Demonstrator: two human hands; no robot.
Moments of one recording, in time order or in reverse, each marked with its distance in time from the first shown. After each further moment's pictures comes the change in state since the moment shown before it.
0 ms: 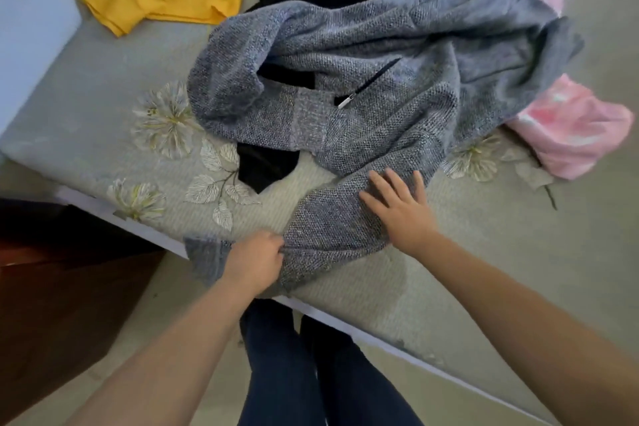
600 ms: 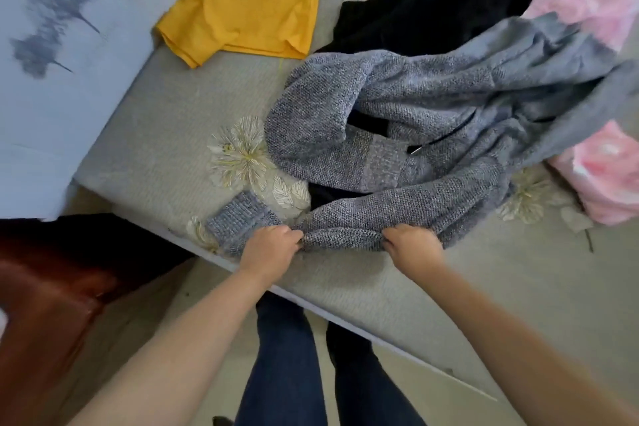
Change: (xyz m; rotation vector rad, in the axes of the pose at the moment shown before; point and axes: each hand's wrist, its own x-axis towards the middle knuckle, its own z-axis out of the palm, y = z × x) left_hand 0.032 -0.120 -0.077 -0.080 0.071 0.169; right_hand 0.074 -0.087 -0.086 0.220 -0.210 0.111
